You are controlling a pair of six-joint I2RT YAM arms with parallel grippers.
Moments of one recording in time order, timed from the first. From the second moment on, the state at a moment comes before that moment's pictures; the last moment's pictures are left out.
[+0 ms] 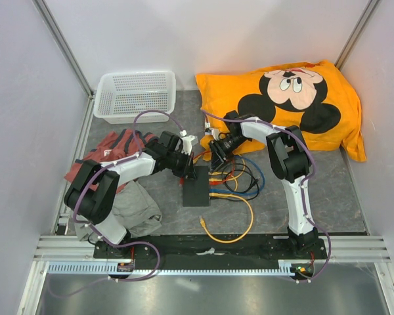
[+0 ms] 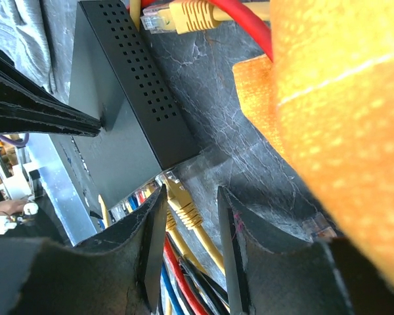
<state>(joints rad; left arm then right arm) -0.52 1.64 0.88 -0.17 0.49 -0.18 0.42 2.26 1.64 -0.87 -0.86 -0.21</state>
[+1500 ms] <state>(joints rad) -0.54 1.64 0.88 -0.16 0.48 -0.18 0.42 2.29 1.68 -0.93 -0.93 -0.27</state>
